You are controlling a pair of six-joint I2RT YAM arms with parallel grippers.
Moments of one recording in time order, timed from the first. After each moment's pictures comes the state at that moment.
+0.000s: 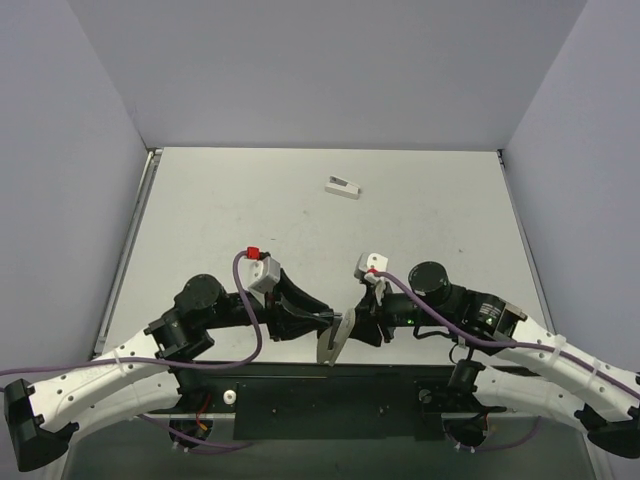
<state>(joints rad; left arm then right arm) -0.99 0.73 0.60 0.25 0.50 -0.39 1.02 0.83 0.85 -0.50 -0.38 0.12</state>
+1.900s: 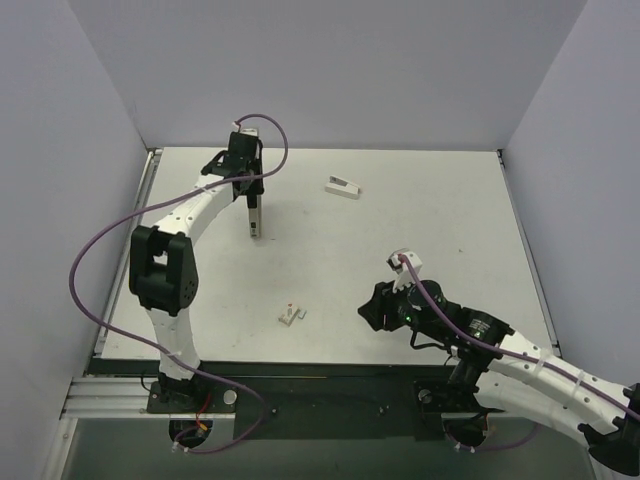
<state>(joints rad) -0.31 1.92 1.66 -0.50 -0.25 -0.25 0.94 0.69 0.53 -0.36 0.13 0.52</state>
